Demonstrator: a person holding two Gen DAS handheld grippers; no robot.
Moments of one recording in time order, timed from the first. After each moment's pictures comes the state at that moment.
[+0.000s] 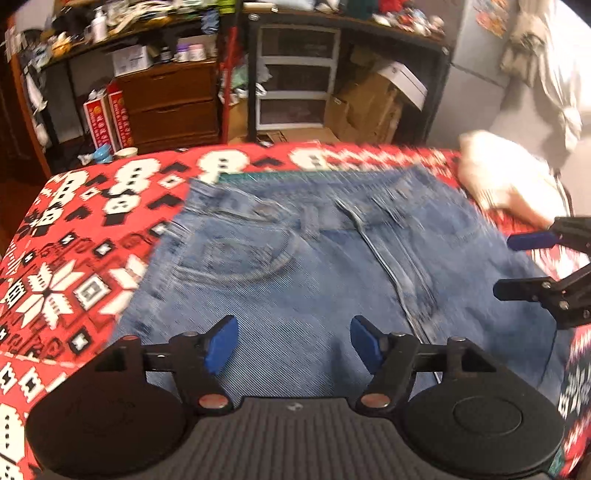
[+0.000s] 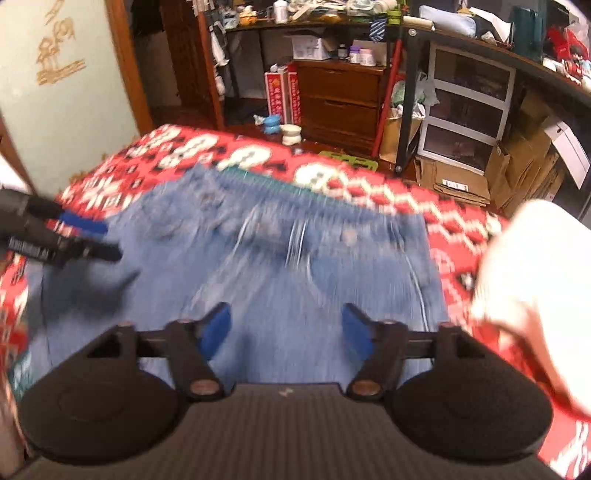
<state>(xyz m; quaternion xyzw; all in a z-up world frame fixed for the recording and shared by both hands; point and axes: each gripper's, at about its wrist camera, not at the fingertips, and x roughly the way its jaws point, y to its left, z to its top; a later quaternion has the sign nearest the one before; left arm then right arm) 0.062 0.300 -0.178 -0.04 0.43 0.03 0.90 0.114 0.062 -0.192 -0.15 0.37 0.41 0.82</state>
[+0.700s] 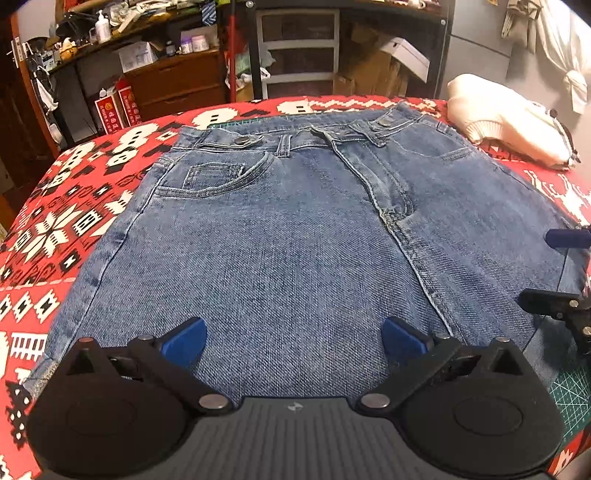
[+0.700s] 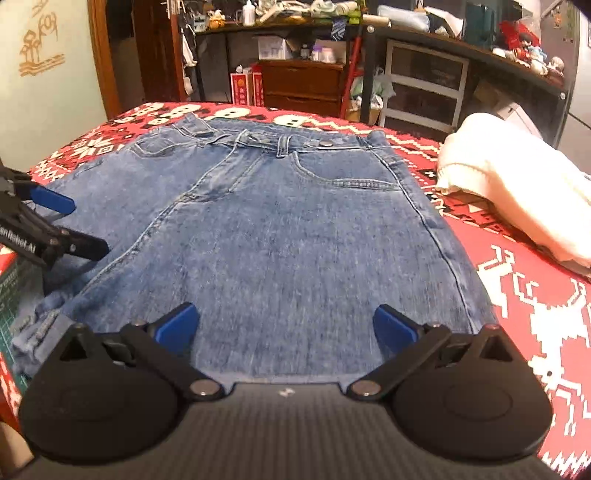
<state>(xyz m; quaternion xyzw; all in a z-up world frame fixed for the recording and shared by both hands) 0.012 0.255 -0.217 -0.01 0.43 0.07 0.90 0.023 -0.001 -0.247 -0.13 0.35 0.35 0.86</state>
